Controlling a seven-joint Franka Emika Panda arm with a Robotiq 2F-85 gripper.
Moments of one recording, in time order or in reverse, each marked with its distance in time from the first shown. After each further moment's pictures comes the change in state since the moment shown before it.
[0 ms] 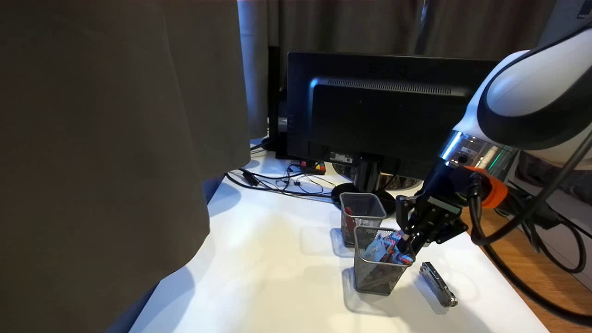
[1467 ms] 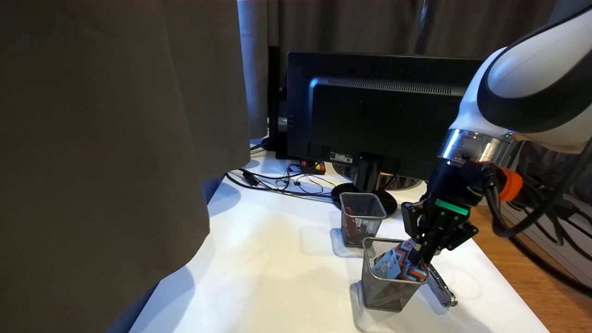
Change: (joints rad) arm 0.008 -0.021 -0.018 0.027 -0.024 -0.205 -0.014
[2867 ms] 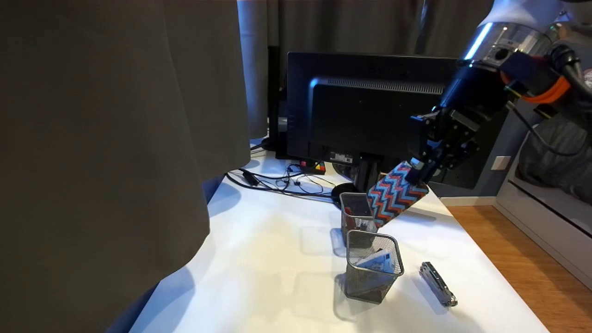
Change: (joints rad) arm 0.002 -0.229 -0.015 0.029 -0.023 -0.073 -0.134
